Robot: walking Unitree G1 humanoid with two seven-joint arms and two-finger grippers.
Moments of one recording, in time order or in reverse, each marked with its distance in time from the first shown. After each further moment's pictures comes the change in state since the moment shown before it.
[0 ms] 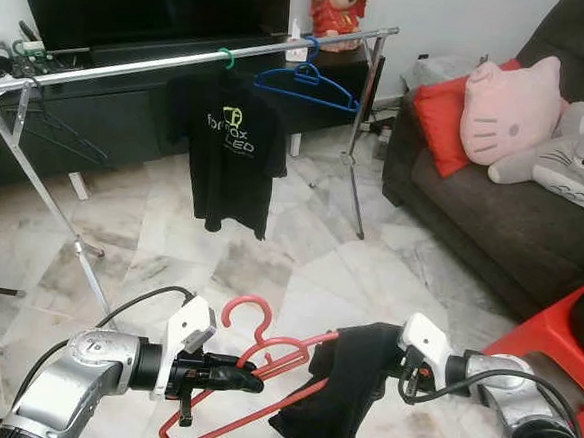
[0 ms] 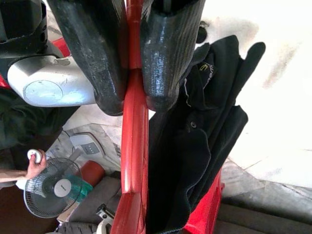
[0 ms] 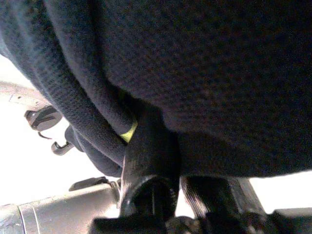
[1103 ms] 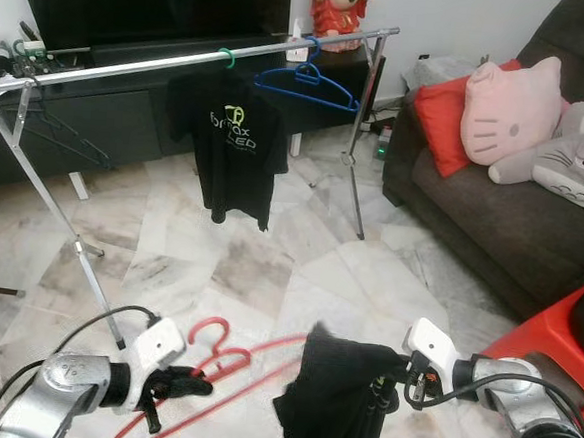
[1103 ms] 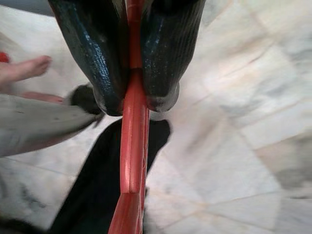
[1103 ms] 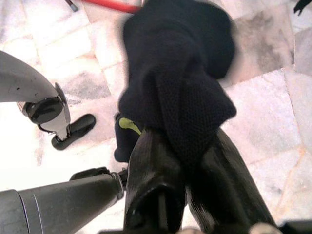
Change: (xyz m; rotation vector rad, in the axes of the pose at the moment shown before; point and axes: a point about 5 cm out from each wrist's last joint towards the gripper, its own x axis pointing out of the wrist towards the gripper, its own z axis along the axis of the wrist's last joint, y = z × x) left arm -0.033 0.026 -0.057 0.024 0.211 0.396; right arm -0.010 -0.002 -0.010 0.002 0.047 -0.031
